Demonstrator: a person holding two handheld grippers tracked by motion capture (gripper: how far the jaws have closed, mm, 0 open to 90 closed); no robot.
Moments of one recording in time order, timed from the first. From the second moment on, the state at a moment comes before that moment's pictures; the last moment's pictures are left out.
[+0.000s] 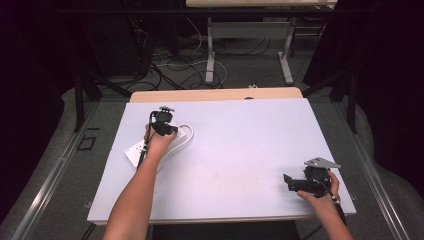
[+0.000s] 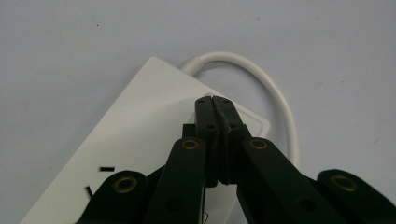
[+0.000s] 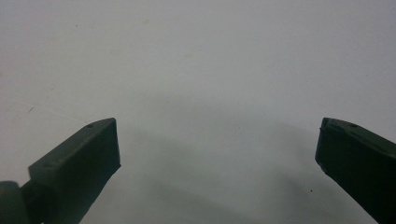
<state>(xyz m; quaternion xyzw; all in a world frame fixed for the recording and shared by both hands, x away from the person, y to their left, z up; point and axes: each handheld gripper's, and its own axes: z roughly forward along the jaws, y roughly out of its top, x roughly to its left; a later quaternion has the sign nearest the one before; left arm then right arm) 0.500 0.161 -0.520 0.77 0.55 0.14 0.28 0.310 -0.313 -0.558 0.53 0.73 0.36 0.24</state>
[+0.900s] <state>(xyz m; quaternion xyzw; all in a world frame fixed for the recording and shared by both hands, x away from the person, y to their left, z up) 0.500 0.142 -0.521 0.79 0.54 0.16 0.24 0.310 -0.311 -0.560 0.53 0.73 0.36 0.24</state>
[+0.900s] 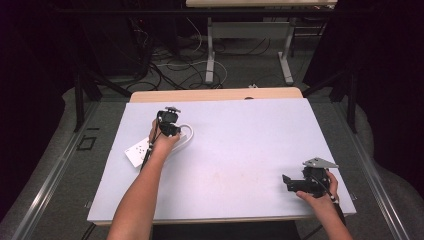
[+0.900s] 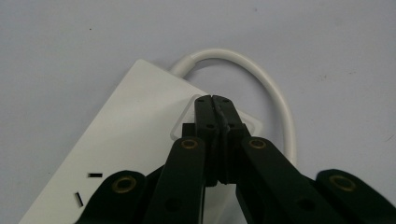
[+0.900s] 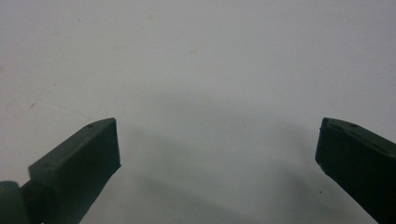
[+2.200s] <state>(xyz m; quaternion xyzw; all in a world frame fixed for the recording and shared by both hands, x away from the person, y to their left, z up) 0.501 0.162 -0.513 0.77 0.56 0.13 0.28 0.310 -0.313 -0.558 0.53 0.73 0.36 0.24</state>
